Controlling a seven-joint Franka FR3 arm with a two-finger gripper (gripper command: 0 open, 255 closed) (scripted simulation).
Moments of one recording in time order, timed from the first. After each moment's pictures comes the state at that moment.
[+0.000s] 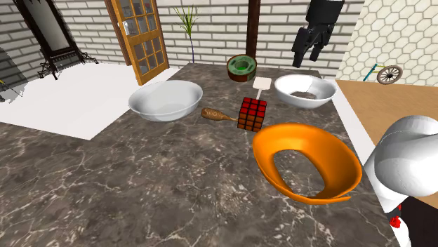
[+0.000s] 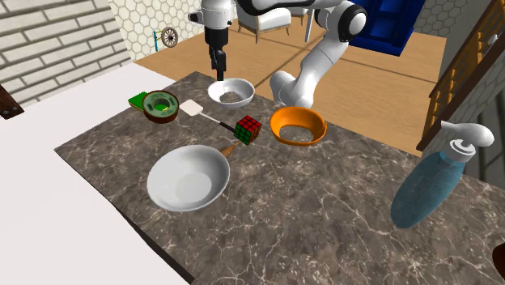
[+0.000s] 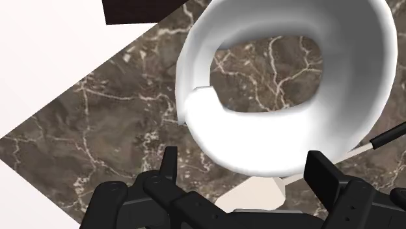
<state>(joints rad) 0.01 -0.83 -0.05 -2.30 -0.03 1.57 0.05</state>
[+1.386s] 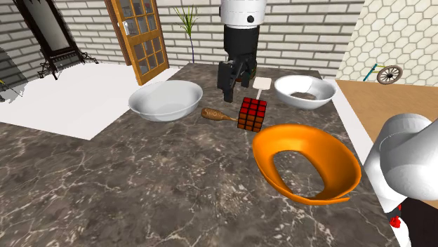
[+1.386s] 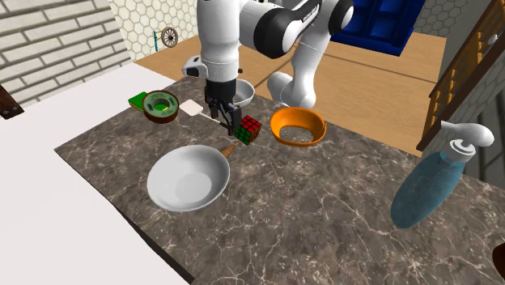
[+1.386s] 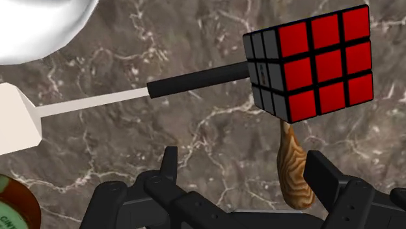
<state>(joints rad) 0.19 -0.46 0.28 -2.11 0.09 1.71 0.19</state>
